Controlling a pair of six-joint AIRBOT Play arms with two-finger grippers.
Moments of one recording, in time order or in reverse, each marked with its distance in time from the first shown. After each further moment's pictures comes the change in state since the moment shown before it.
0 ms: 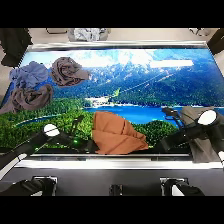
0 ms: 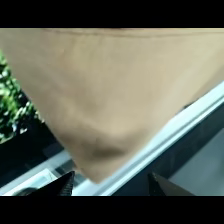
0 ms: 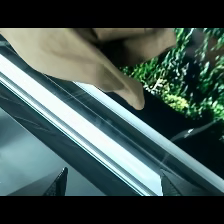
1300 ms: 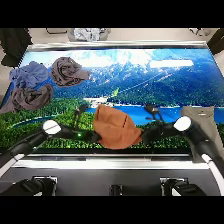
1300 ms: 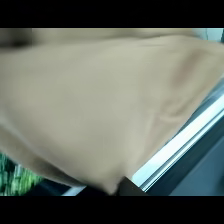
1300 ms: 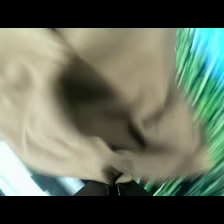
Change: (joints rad) left arm -0.067 0.072 0.182 0.065 0.088 0.011; right arm 0.283 0.000 -0.028 0.151 -0.486 -0.077
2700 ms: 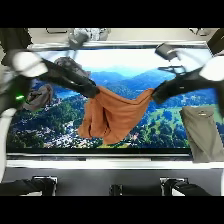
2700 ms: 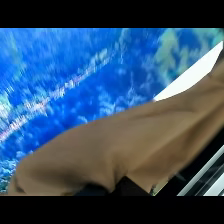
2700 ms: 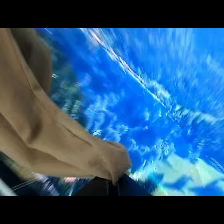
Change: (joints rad) left arm 0.021 -0.365 1.037 0.459 -0.468 -0.138; right arm 0.007 -0.256 0.790 -0.267 0.323 0.171
